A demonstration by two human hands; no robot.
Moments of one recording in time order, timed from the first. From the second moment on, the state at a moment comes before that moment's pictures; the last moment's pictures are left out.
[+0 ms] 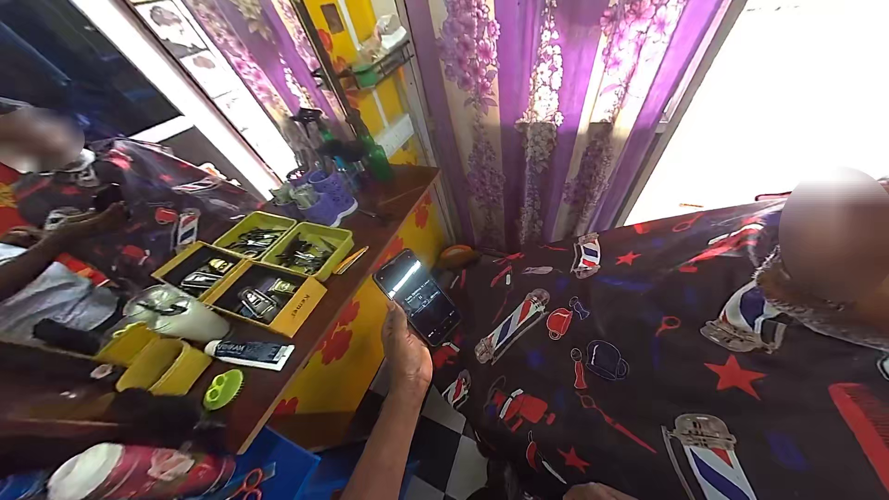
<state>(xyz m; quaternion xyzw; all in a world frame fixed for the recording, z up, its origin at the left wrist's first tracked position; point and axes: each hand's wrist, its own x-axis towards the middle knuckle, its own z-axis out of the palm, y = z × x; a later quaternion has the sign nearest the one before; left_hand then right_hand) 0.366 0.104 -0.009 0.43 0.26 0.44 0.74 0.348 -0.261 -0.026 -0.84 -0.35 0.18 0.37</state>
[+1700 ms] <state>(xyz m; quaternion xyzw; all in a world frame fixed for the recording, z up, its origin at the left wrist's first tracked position) 0.399 0.065 -0.009 0.45 0.27 0.47 0.71 0.401 -0.299 -0.037 -0.79 -0.47 0.19 0.34</state>
